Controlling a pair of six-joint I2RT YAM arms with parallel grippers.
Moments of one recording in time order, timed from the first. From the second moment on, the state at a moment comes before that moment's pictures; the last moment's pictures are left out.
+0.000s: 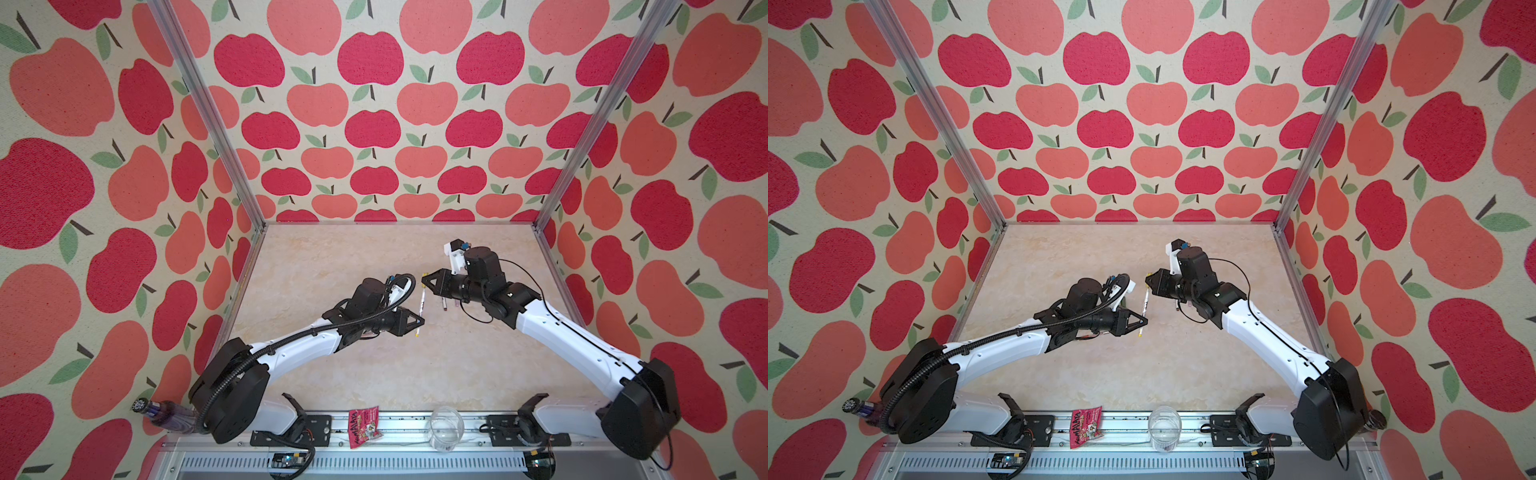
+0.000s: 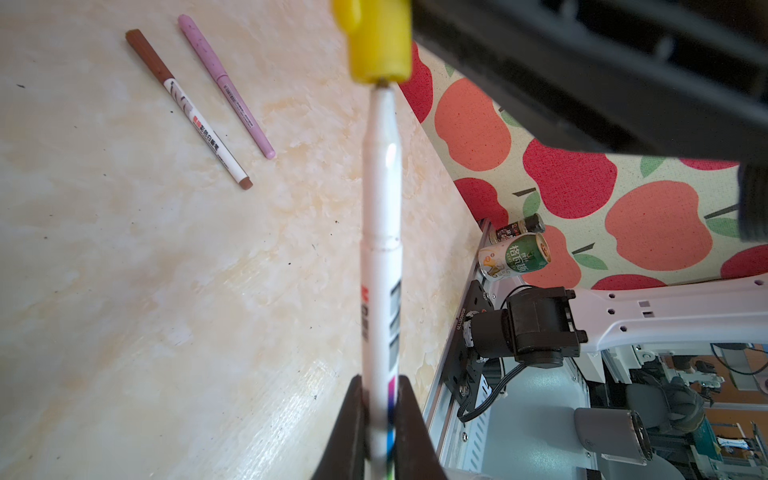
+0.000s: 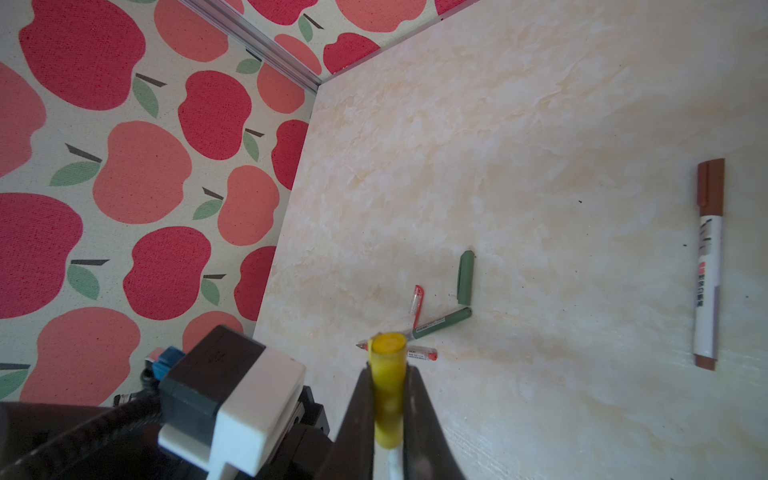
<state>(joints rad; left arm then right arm) -0.76 1.39 0.78 0.08 0.57 -0.53 0.67 1.30 1.04 -0.30 -0.28 0.71</state>
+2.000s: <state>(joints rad) -0.75 1.37 0.76 0.08 0.50 -0.54 0.73 1.28 0.96 -0.25 -0.25 0.70</state>
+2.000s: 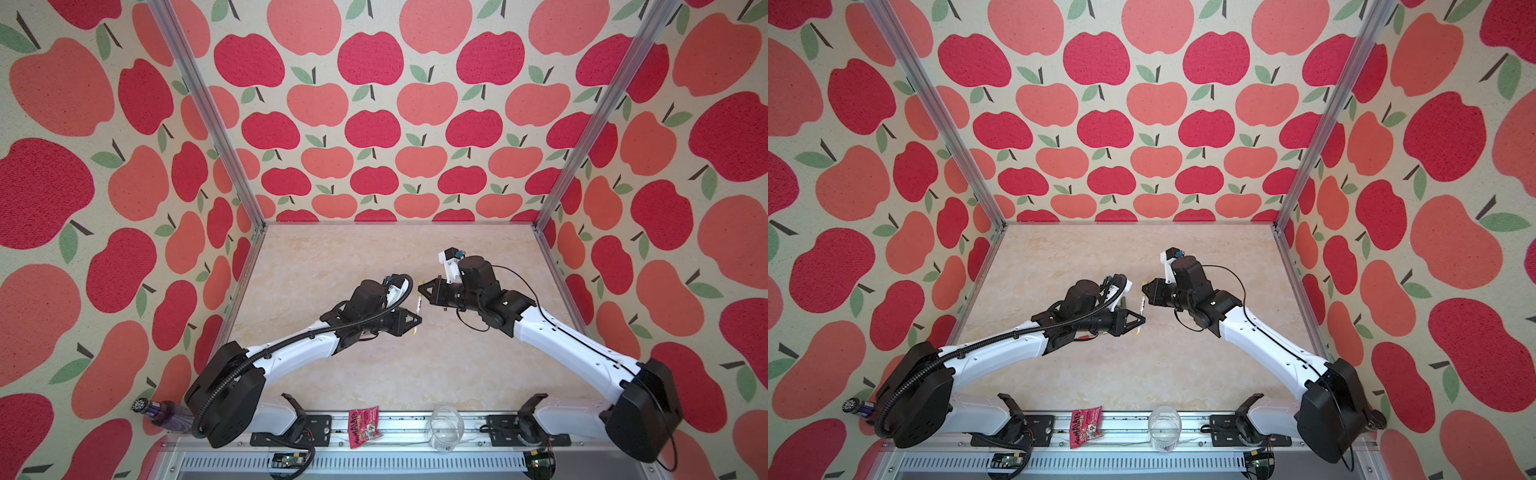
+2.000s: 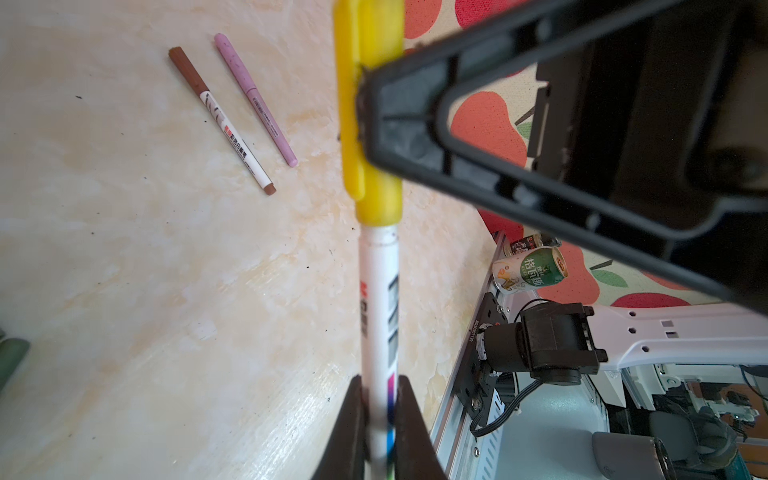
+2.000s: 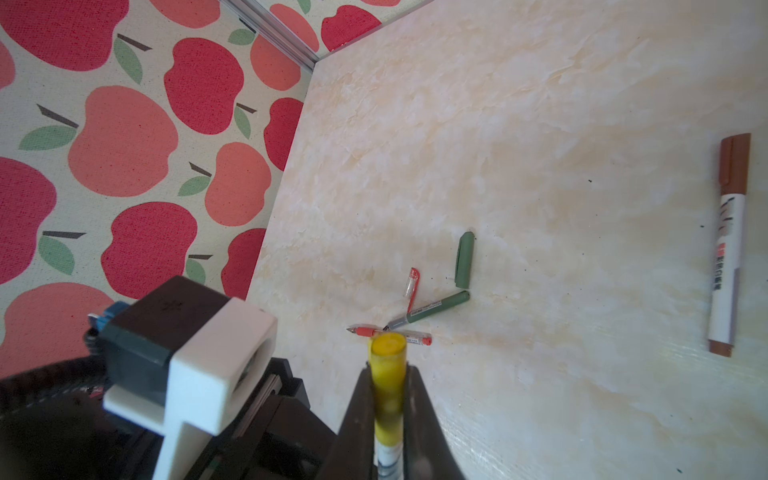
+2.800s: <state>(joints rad) -0.69 1.35 0.80 0.03 0.59 -0.44 0.73 1.23 0.93 -0.25 -0.33 0.65</state>
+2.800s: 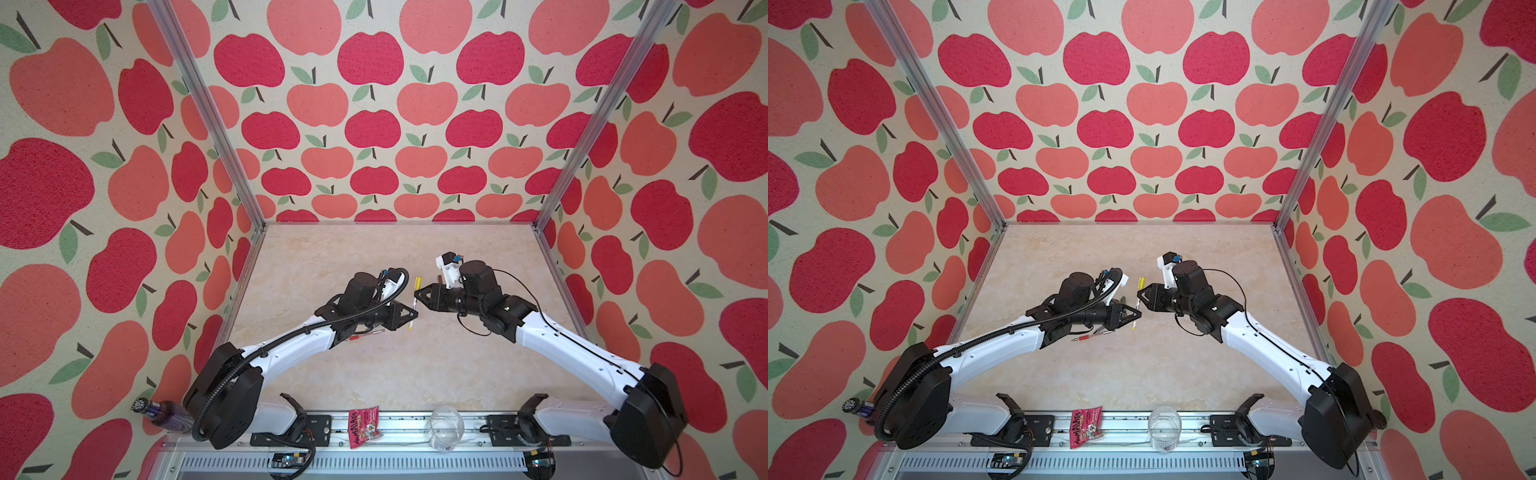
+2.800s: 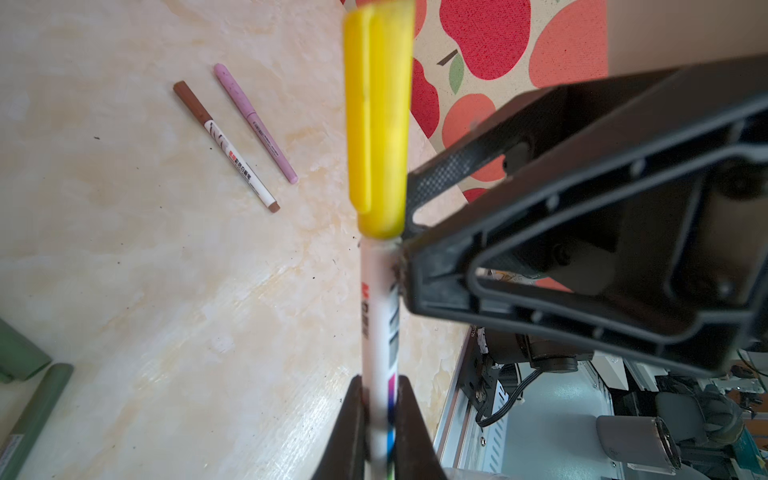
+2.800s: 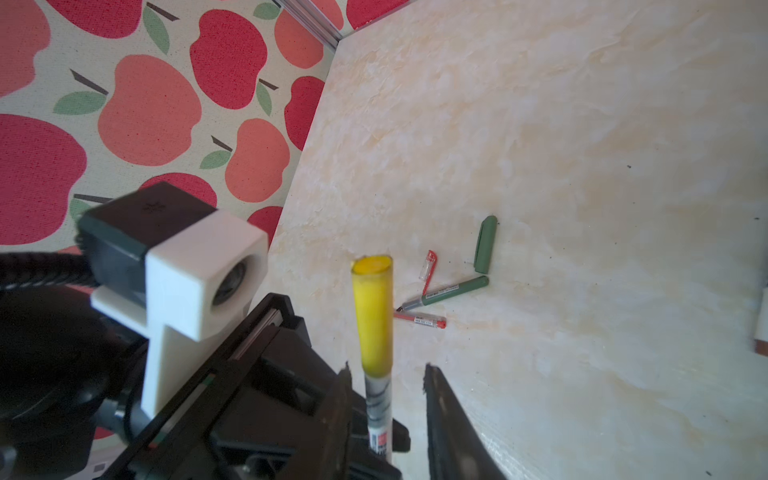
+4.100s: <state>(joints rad) -0.70 1.25 0.80 -0.11 0.70 -0.35 0.61 1.28 1.06 -0.35 -0.62 0.50</state>
